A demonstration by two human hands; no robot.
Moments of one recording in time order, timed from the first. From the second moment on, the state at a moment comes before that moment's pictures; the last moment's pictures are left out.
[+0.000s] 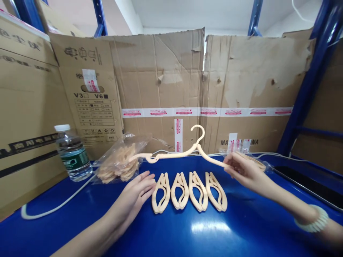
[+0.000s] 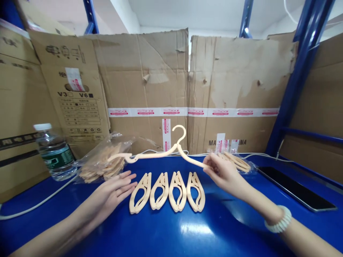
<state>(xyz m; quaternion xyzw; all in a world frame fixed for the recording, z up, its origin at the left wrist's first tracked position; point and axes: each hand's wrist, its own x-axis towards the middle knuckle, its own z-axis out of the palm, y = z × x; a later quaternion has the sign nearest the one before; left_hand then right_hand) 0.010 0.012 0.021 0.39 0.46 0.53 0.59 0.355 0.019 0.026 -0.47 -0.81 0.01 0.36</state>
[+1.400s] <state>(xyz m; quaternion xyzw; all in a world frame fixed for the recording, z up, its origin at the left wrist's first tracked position) 0.021 0.000 -0.001 0.41 0.41 0.57 0.58 0.328 -0.001 -0.005 -0.46 -0.73 0.16 0.49</state>
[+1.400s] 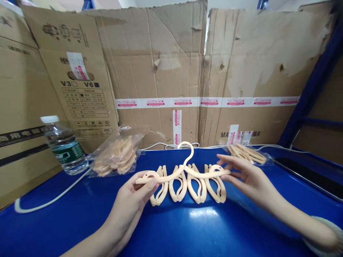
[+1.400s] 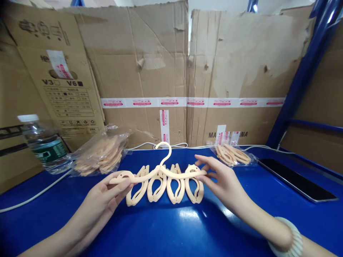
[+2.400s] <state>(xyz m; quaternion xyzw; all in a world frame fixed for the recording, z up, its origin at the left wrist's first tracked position) 0.043 -0.024 -0.008 0.61 0.40 0.53 0.43 0.278 -0.044 -0.010 -0.37 -0.67 0.53 0.36</state>
